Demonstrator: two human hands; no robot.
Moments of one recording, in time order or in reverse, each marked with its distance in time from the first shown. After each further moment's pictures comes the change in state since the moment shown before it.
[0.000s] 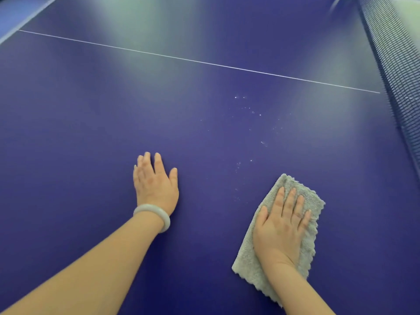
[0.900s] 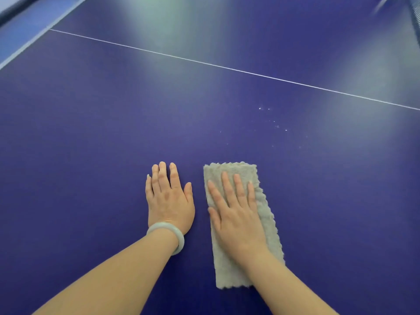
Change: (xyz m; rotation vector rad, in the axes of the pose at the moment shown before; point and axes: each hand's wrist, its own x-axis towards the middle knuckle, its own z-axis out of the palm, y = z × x) left_hand 0.003 0.006 0.003 0.138 0.043 -0.055; right_hand 0.034 -0.099 -0.003 0.091 -0.118 -0.742
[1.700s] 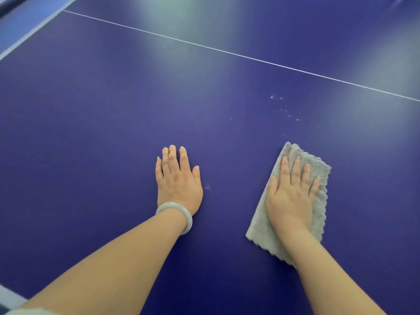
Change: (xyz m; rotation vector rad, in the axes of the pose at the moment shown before) left_hand -0.001 0.000 -0.002 -0.012 -0.022 -0.002; right_hand 0.002 0.069 -0.013 -0.006 -0.023 0.519
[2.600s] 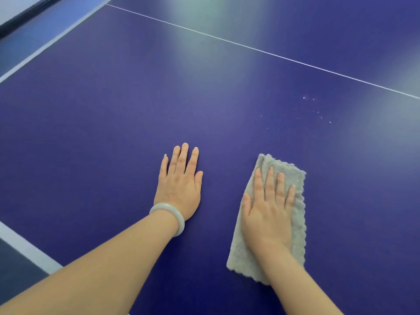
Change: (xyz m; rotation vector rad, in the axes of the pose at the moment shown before) left_hand -0.020 -0.068 -0.003 0.054 -0.032 0.143; right_hand -0.071 -0.069 0.021 -0.027 0.060 -0.304
